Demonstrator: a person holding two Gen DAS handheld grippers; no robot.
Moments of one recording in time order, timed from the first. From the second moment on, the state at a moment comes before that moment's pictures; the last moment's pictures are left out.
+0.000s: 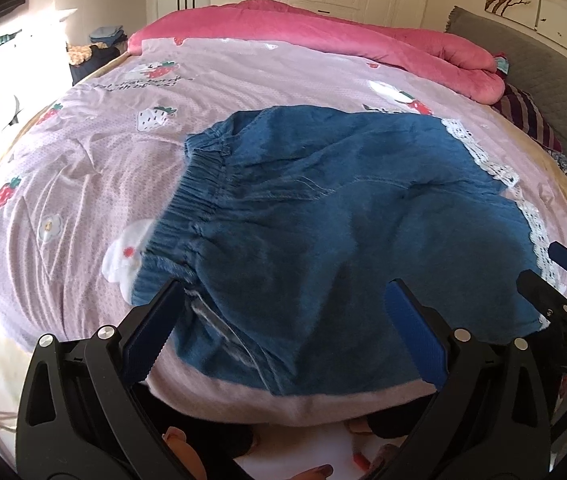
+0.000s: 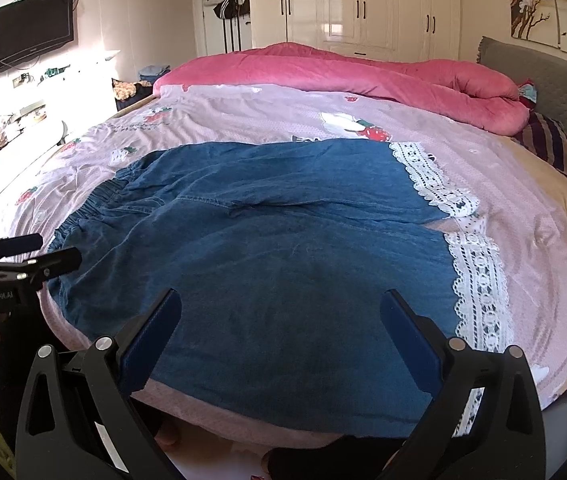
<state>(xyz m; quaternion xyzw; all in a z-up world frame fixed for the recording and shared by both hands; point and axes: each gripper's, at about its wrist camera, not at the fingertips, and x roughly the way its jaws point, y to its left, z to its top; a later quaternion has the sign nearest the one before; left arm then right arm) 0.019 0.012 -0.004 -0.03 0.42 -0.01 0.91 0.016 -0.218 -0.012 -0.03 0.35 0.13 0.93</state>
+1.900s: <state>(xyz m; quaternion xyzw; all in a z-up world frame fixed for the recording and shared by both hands) 0.168 0.097 0.027 -0.03 0.31 -0.10 0.94 0.242 -0.073 0.024 -0.27 0.36 0.36 0.82</state>
